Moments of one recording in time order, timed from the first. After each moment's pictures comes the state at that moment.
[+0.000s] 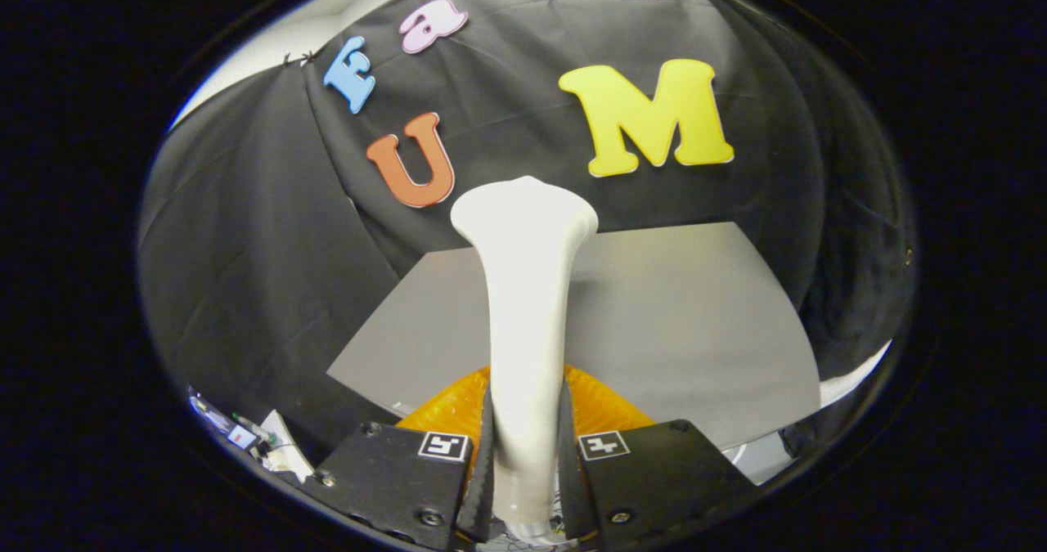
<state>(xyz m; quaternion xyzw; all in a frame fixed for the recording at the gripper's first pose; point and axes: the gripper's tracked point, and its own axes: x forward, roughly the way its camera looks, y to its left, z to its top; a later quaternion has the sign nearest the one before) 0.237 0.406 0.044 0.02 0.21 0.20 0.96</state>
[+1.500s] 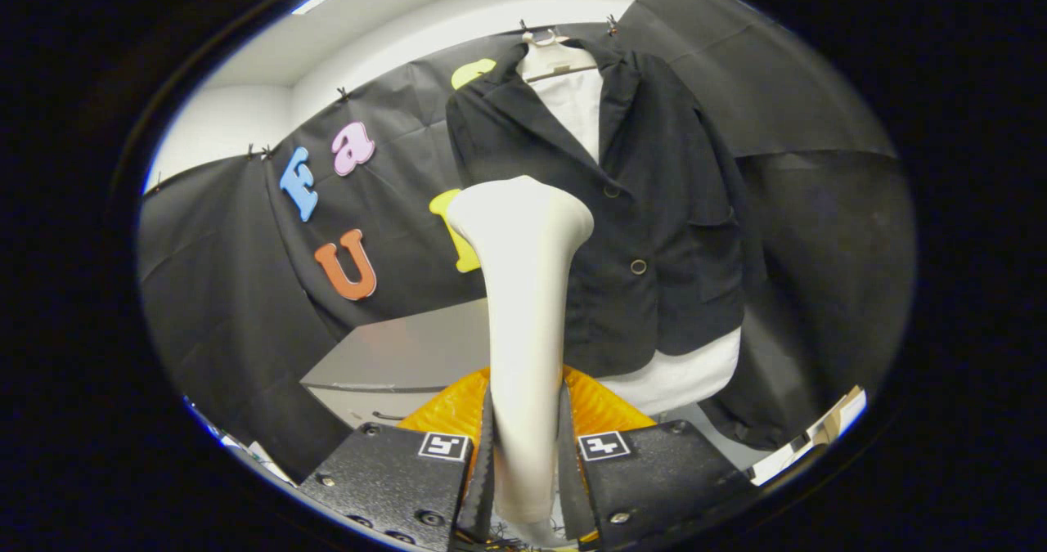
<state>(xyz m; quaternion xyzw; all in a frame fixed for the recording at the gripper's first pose) 0.072 0.098 0.099 0.10 0.04 0.08 0.99</state>
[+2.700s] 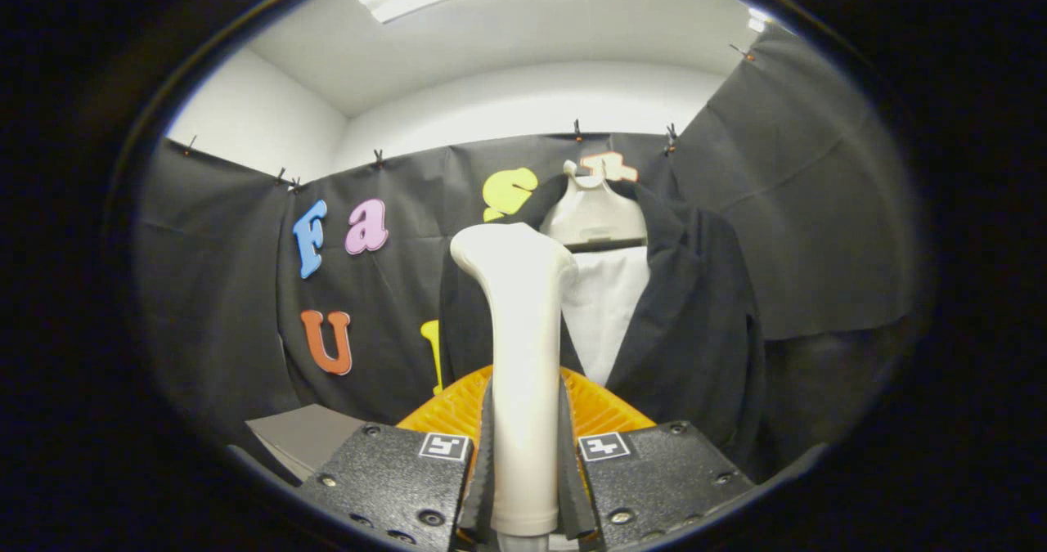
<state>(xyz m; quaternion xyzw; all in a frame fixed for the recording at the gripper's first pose) 0.149 0.069 0.333 -0.02 -0.19 0.07 0.98</state>
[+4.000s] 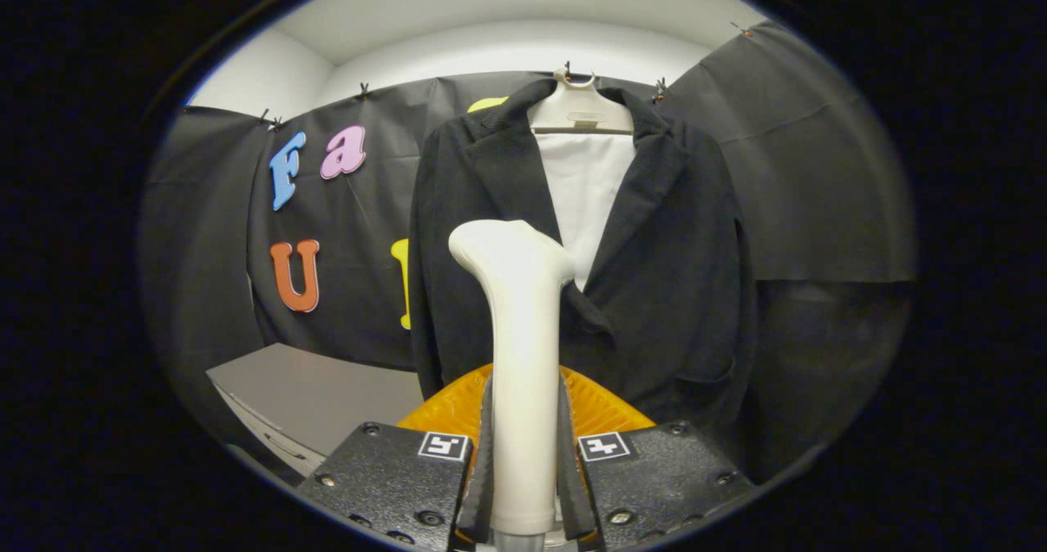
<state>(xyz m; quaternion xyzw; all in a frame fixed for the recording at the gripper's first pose) 0.193 0.045 0.193 -0.03 -0.08 0.01 1.00</state>
